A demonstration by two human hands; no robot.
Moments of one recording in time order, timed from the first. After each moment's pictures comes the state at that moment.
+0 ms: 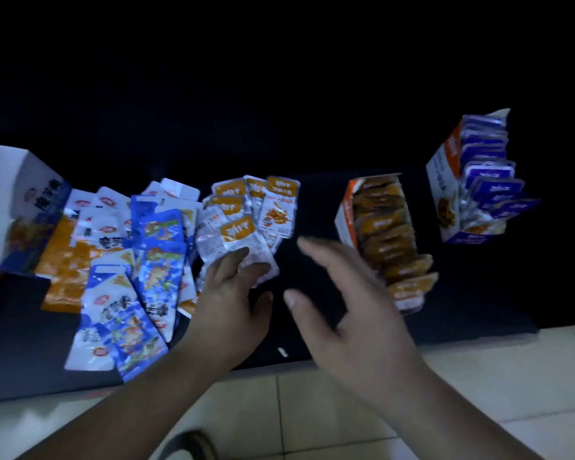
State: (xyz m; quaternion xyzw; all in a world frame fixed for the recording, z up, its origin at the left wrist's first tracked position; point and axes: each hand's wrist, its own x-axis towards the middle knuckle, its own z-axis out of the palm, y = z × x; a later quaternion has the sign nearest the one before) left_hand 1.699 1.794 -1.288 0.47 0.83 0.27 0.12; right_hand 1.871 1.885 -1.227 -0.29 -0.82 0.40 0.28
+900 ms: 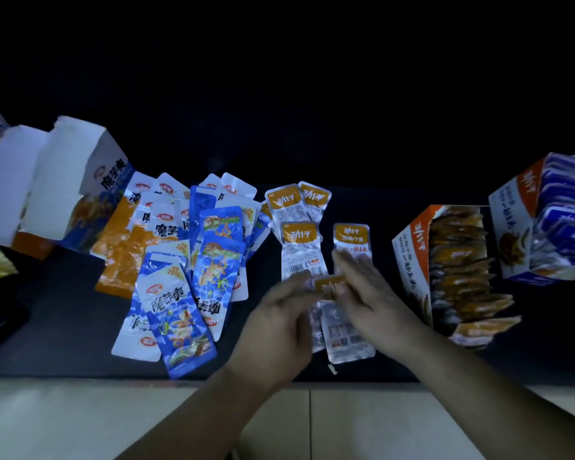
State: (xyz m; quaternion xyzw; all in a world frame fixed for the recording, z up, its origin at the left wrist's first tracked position) left_hand 1.682 1.770 -1.322 0.51 0.73 0.43 0.15; right_hand 1.807 1.922 -1.291 -0.35 -0.82 0.45 -0.04
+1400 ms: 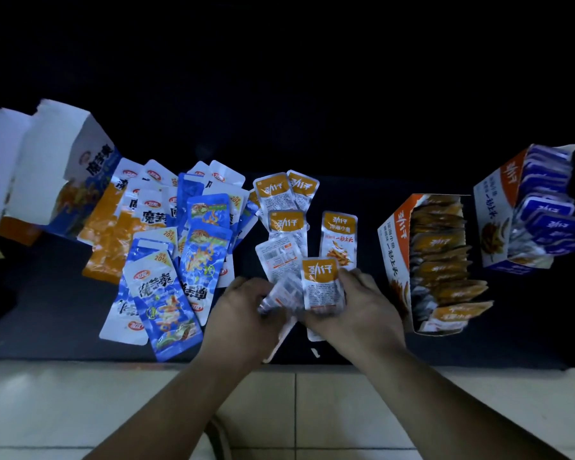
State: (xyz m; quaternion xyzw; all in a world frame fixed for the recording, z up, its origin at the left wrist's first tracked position) left_hand 1.679 1.754 -1.311 0.31 0.86 0.33 0.25; right_hand 1.823 1.886 -1.293 -0.45 -0.84 0.30 0.00
